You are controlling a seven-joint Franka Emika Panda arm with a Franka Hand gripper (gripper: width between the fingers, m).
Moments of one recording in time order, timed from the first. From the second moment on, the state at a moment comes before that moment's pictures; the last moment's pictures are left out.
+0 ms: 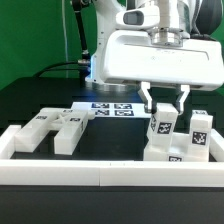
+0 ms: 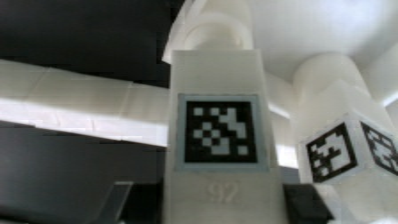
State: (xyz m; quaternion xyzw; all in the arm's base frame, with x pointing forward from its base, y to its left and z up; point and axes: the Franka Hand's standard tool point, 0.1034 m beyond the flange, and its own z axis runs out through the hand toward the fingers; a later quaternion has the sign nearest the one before) arm 0.603 0.042 0.089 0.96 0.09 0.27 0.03
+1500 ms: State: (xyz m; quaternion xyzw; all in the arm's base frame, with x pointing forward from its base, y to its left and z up) arm 0.605 0.040 0.086 0.95 0.09 0.29 0.04
